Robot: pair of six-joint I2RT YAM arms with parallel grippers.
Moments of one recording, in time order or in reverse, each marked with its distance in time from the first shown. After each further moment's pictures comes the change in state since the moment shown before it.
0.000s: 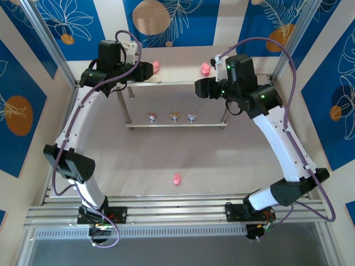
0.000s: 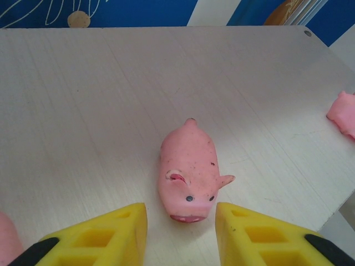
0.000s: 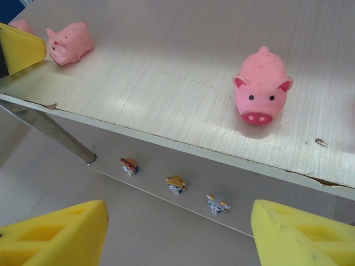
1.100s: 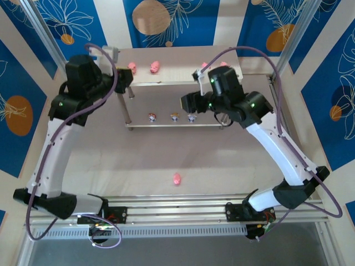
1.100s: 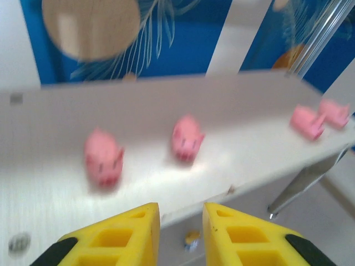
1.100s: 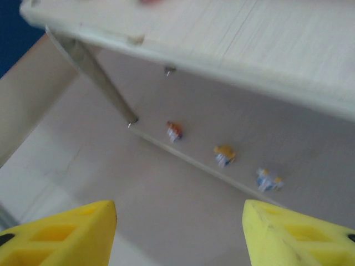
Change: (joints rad) left arm 0.001 -0.445 -0.358 0.084 -0.179 0.037; right arm 0.222 -0.045 -0.094 -0.041 0.026 0.048
